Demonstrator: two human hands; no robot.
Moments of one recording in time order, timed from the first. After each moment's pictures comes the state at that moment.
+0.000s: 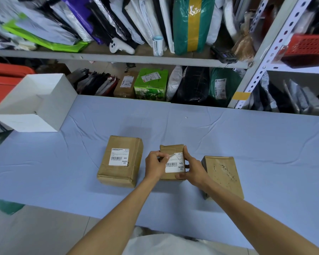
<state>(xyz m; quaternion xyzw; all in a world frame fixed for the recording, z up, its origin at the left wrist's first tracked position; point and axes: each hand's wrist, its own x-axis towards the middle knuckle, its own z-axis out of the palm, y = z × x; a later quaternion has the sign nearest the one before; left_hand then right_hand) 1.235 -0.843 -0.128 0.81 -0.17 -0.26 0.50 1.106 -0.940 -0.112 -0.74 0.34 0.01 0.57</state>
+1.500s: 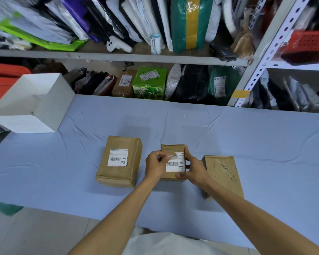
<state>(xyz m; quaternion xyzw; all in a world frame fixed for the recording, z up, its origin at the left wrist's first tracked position) 1.234 -0.846 -0.128 0.80 -0.15 -0.29 0.51 1.106 -0.944 -0.118 -0.75 0.35 -0.01 0.56</state>
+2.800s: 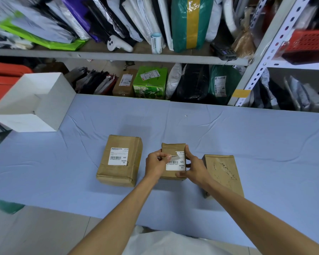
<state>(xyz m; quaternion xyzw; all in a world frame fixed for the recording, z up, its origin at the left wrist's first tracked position) 1.228 -0.845 -0.117 0.79 -0.12 -0.31 0.51 1.105 -0.943 -0.115 -0.75 0.35 -0.01 0.56</state>
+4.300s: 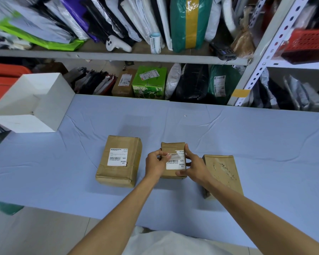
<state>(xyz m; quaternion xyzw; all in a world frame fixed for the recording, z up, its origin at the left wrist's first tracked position) 1.230 -0.848 -0.118 0.77 -0.13 -0.32 0.55 1.108 -0.949 -0.116 -0.74 0.36 -0.01 0.57</state>
